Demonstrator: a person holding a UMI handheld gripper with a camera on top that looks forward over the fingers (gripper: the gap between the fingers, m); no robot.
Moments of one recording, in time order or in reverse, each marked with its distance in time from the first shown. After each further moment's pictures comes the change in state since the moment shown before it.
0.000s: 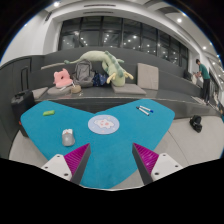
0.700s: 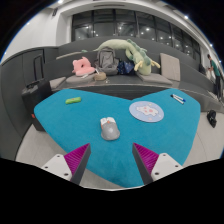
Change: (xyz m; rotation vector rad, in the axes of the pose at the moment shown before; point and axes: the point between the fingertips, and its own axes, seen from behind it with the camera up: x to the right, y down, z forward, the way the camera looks) arm -0.208 0.065 0.073 -0.079 -0.170 -0.001
